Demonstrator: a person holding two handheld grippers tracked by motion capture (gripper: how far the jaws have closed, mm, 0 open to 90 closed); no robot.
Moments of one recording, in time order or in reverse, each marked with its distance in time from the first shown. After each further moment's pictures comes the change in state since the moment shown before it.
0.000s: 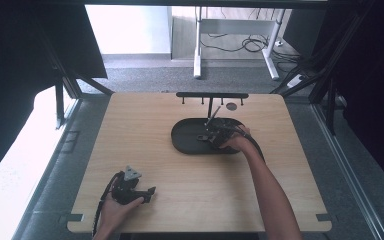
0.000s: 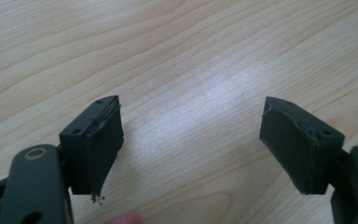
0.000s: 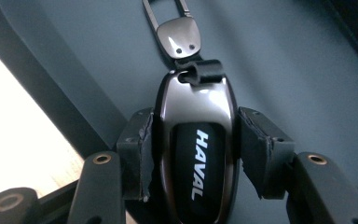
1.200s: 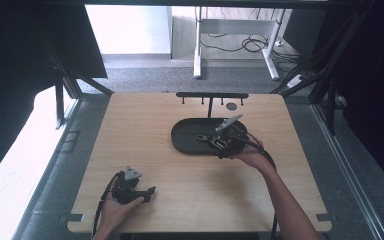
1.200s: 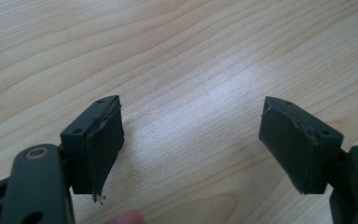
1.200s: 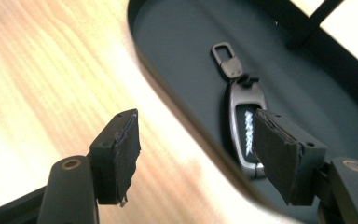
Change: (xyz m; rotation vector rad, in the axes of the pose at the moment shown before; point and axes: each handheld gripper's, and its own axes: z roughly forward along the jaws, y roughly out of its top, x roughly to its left) left arm 0.000 0.000 0.003 0.008 0.006 0.013; right arm 0.047 -0.056 -0.080 -0.324 0.032 0.015
